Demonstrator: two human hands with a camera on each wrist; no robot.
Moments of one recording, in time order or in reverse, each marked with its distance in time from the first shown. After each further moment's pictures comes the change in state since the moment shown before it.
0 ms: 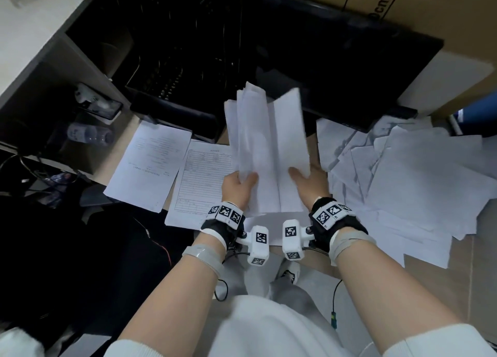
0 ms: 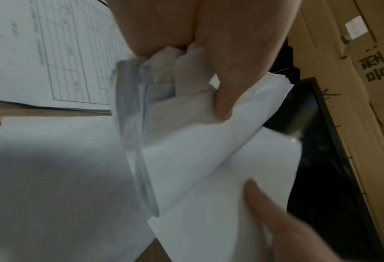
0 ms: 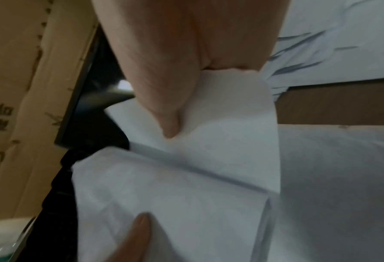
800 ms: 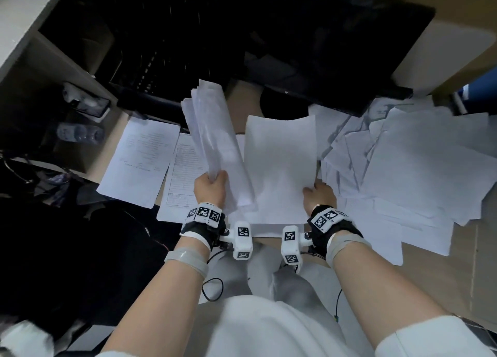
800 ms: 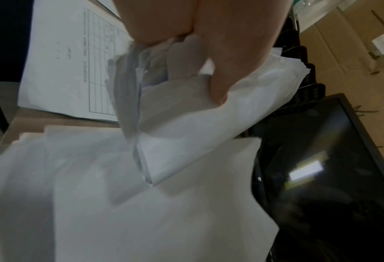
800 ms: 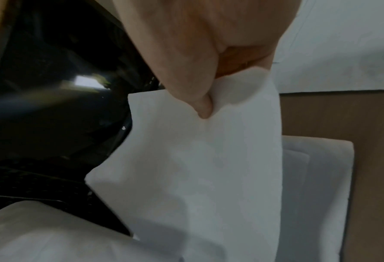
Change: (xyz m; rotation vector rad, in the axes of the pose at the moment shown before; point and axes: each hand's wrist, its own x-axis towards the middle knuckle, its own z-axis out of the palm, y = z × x) left_hand 0.004 -0.019 -0.007 0.096 0.298 -0.057; right_hand 0.016 0.088 -0.007 -0.209 0.017 0.339
